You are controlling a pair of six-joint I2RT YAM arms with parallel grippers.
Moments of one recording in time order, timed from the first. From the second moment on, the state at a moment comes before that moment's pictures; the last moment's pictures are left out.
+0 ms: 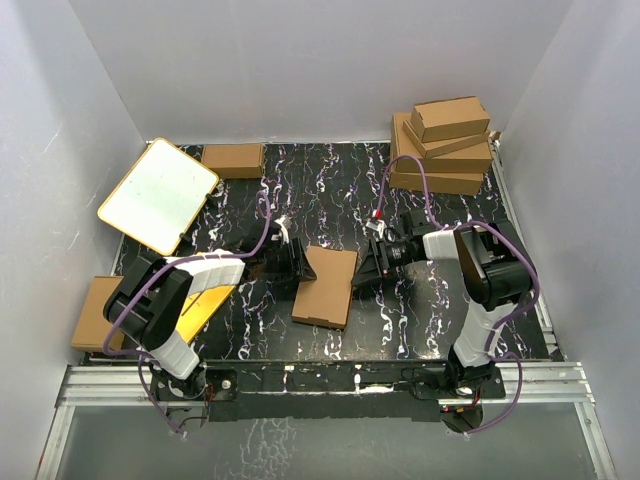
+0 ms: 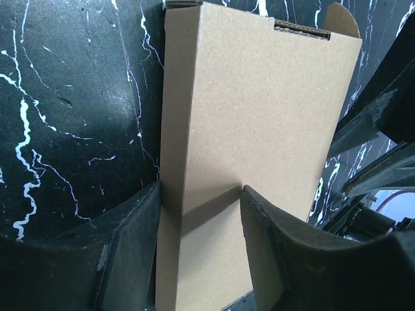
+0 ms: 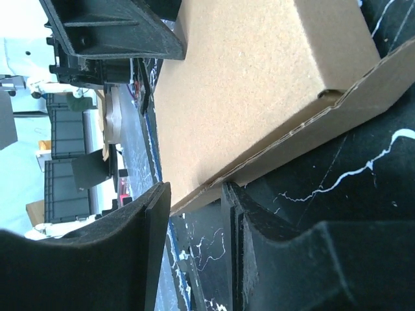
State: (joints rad) left arm -0.57 1.62 0.74 0.01 0.35 -0.74; right arm 0.22 1.84 0.82 -0.12 -1.23 0.13
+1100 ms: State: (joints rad) left arm -0.56 1.66 0.85 -0.05 0.33 -0.67; right arm 0.20 1.90 0.84 -0.11 -1.24 0.13
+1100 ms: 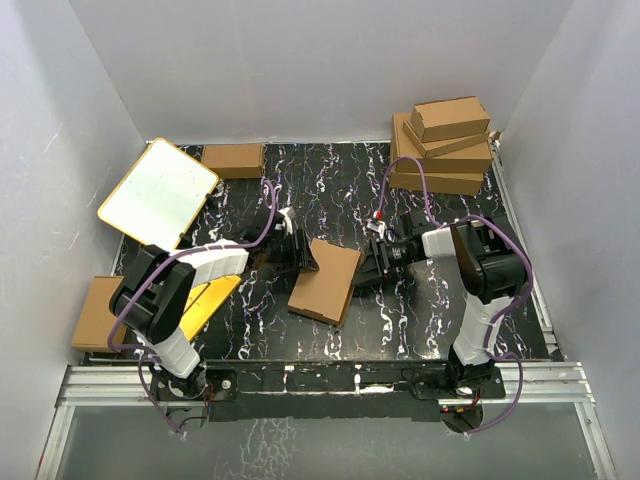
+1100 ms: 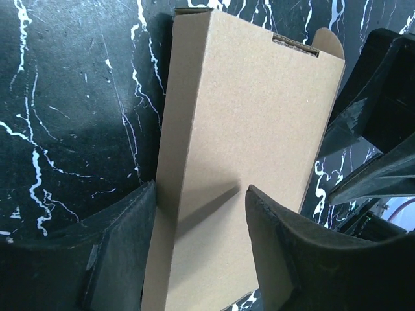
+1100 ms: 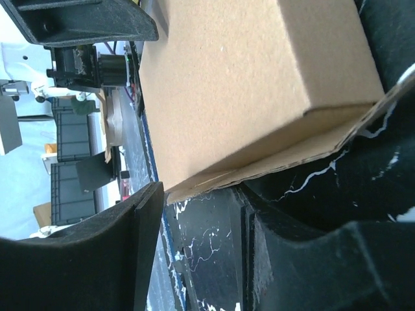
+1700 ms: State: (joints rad) left arm -0.51 1.62 0.91 -0.15 0.32 -0.60; right arm 0.14 1.90 0.87 -0.17 -1.19 0.05
